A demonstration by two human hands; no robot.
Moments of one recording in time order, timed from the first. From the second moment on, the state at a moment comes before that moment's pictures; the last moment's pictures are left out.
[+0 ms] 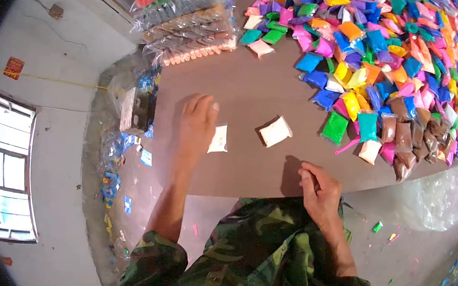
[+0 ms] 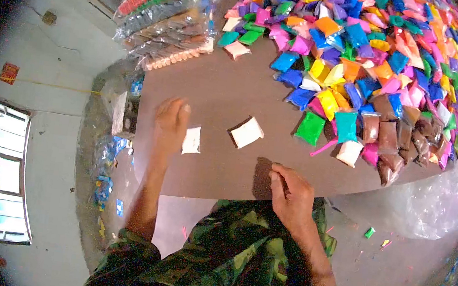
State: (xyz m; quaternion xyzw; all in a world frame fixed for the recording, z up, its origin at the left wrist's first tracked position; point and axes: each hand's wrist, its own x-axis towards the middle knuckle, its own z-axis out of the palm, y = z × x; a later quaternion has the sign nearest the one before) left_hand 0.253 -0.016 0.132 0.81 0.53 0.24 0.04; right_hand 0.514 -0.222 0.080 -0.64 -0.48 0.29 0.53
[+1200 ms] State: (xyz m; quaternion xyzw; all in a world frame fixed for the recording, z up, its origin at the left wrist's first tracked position) left_hand 0.245 0.001 0.092 0.78 0.53 0.32 0.02; right_hand 0.518 -0.223 0.078 -0.61 -0.58 0.19 0.51
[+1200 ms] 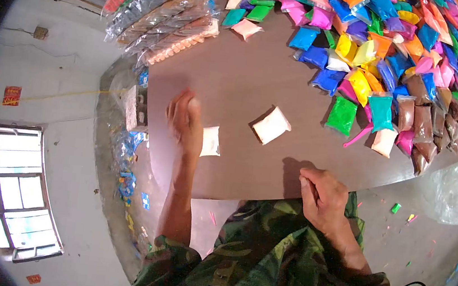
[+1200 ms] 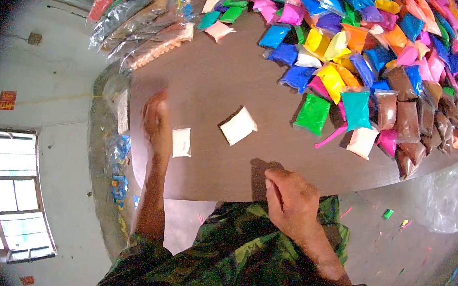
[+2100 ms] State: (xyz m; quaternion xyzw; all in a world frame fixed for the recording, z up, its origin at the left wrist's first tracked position) left_hand 0.349 -0.052 0.129 0.89 0.39 0.23 0.08; right_hand 0.513 -0.216 0.076 -0.58 -0.57 0.14 0.57
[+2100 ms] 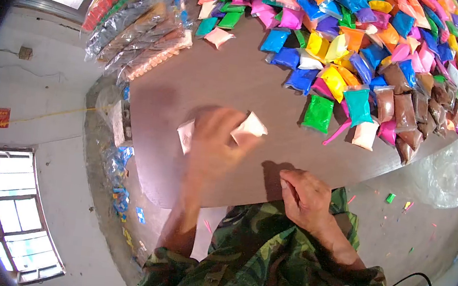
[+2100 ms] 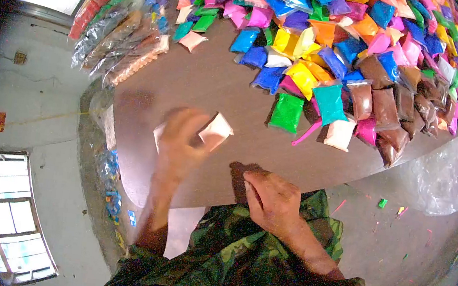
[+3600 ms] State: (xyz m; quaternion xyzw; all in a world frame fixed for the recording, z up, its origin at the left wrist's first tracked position) left_hand 0.323 -0.143 0.118 0.66 0.48 0.25 0.52; right_hand 0.501 -0.203 0.081 -0.54 -0.35 0.43 0.63
